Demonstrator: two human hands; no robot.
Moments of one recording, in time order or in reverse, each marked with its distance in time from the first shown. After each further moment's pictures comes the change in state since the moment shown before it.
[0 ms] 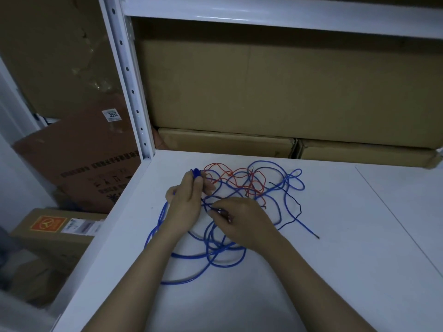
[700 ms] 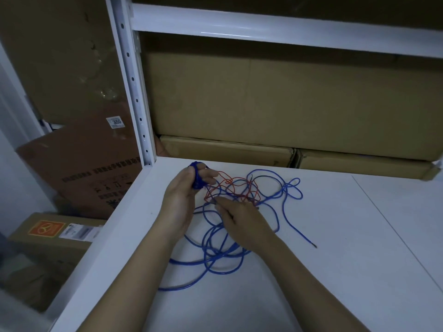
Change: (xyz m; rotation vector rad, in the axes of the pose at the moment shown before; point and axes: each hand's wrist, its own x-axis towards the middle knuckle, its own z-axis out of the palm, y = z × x) left_hand 0.004 0.036 -0.008 -0.814 -0.041 -0.077; right_hand 0.003 0.008 -0.001 0.045 -0.145 0.230
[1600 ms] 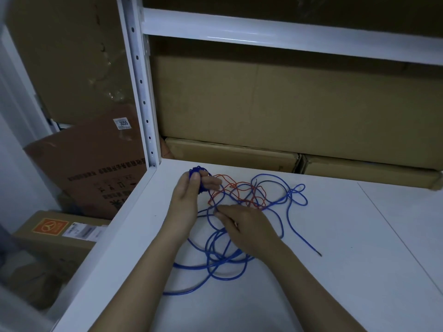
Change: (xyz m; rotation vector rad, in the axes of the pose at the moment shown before) left_hand -0.001 -0.009 -0.007 0.341 0.086 0.114; right_hand 0.000 0.002 0.000 -0.088 0.107 -0.200
